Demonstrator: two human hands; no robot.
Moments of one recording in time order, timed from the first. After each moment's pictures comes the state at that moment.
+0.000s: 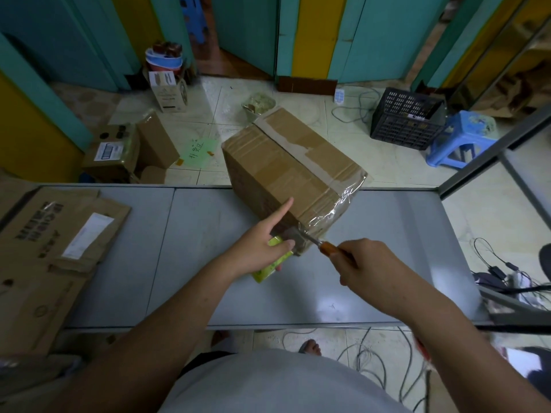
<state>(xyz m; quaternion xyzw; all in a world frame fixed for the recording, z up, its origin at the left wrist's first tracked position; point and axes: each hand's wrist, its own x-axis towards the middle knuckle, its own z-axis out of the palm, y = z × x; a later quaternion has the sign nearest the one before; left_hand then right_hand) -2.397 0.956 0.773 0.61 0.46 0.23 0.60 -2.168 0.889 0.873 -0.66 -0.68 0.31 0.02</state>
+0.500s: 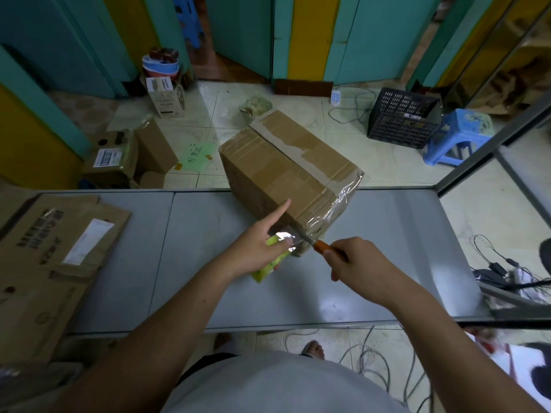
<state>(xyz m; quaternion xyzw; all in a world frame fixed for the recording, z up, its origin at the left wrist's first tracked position) -2.400 0.957 0.770 0.62 0.47 0.25 0.58 -2.170 0.898 0.850 -0.67 -0.65 0.36 0.05</state>
